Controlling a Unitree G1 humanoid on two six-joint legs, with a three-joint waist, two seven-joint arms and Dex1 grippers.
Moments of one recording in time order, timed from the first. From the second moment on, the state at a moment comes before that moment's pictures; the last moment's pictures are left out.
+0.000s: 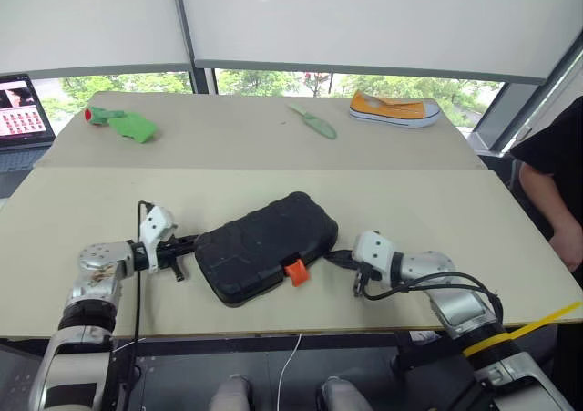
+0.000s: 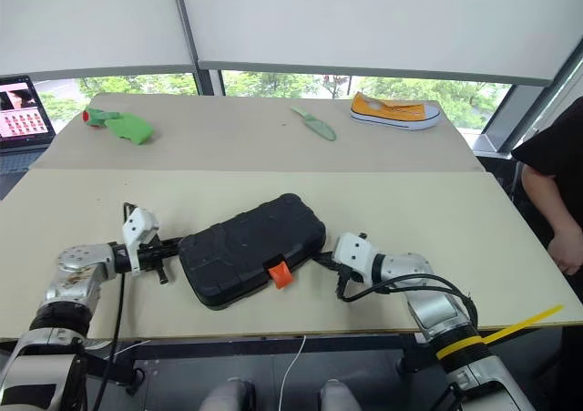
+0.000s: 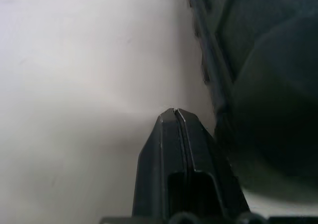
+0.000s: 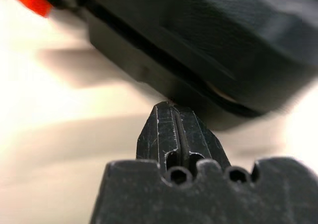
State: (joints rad) left arm -0.53 0.66 0.15 0.77 -0.22 -0.09 -1.19; right arm -0.39 -0.58 0.26 0.17 0.07 -0.10 0.87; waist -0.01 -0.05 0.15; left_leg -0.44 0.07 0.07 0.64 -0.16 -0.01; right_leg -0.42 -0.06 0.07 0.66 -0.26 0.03
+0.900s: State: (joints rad) left arm -0.58 0.52 -0.25 0.10 -0.17 0.33 -1.08; right arm -0.23 -0.49 0.30 -0.07 0.15 -0.01 0.94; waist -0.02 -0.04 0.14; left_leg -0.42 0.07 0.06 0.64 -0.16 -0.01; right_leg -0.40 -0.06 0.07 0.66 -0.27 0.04
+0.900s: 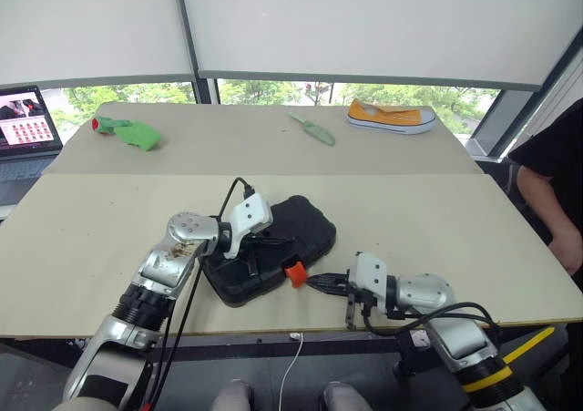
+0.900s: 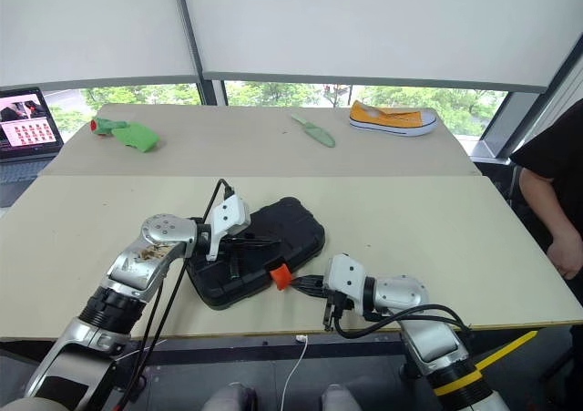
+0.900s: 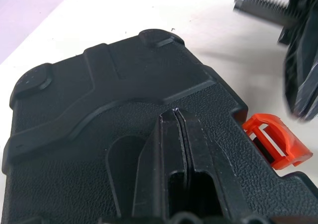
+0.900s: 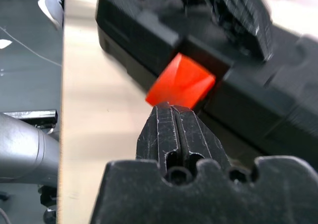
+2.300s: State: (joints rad) left arm -0.52 0.54 -0.19 0.10 -0.18 0.33 -1.06; right arm -0.31 -0.33 0.32 0.08 0.15 0.04 0.96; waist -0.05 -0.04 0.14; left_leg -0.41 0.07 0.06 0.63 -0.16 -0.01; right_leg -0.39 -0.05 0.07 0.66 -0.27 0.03
